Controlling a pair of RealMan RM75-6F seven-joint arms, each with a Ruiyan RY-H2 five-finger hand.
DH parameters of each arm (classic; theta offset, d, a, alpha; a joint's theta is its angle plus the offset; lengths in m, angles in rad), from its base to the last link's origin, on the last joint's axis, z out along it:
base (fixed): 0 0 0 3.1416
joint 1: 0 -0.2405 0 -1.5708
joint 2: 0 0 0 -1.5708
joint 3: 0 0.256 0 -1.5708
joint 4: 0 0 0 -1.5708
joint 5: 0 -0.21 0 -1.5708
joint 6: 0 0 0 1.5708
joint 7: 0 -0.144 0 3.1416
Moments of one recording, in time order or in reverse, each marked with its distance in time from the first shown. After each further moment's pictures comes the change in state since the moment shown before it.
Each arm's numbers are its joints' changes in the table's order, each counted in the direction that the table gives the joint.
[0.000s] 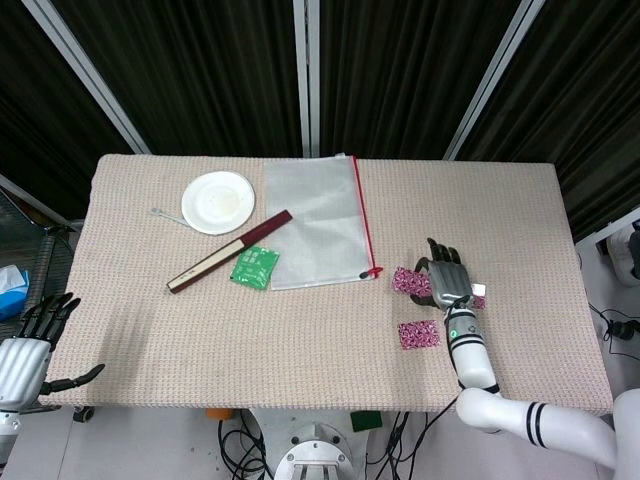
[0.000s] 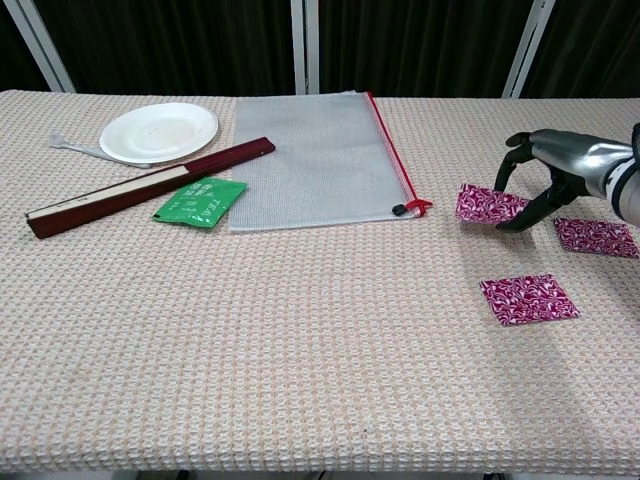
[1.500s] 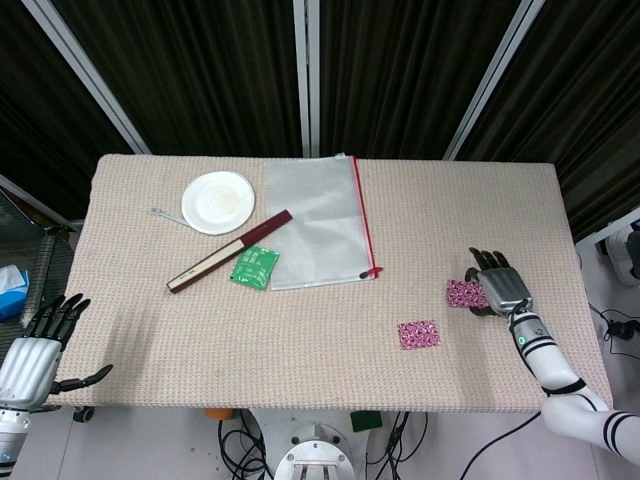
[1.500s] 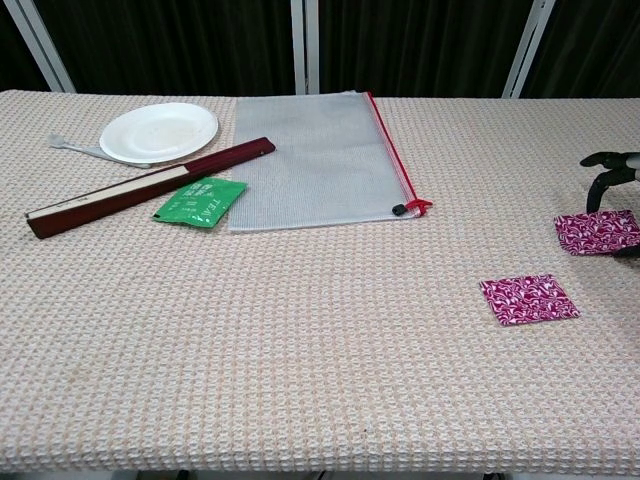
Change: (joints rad) left arm 0.007 0.003 0.004 -0.044 0.003 0.026 -0.060; right arm 0.110 -0.188 -0.155 0.291 0.493 0.254 -0.387
